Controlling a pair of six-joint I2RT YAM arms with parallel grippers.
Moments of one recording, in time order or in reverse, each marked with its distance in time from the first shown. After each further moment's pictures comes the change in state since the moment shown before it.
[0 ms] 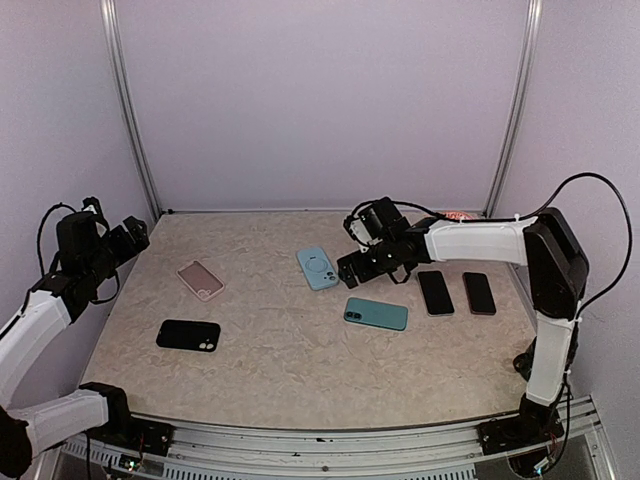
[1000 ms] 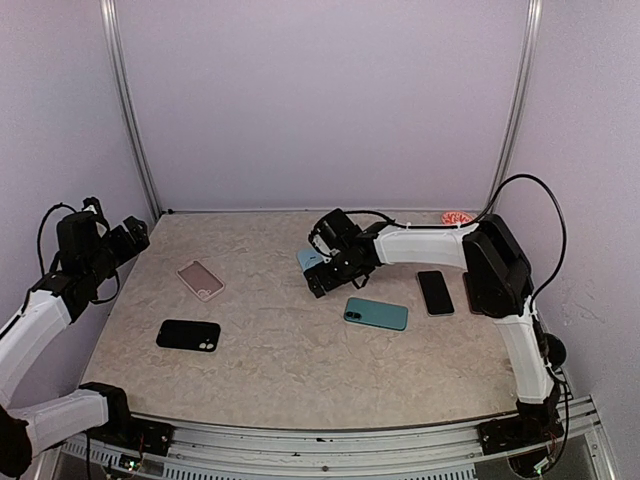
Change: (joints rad) left arm 0.000 0.002 0.000 0.000 0.000 0.000; right arm 0.094 0.354 0.403 -0.154 0.020 0.038
